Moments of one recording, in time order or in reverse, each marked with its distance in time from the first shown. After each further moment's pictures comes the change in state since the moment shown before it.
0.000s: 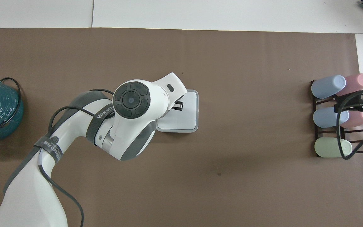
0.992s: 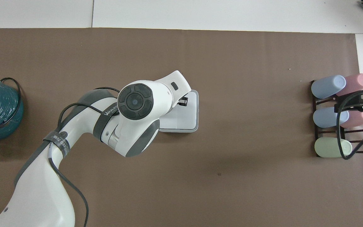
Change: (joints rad) left arm -0.009 0.047 -0.005 0.019 0.031 0.107 0.010; right arm 0.000 0.000 0.000 0.000 0.000 0.000 0.000
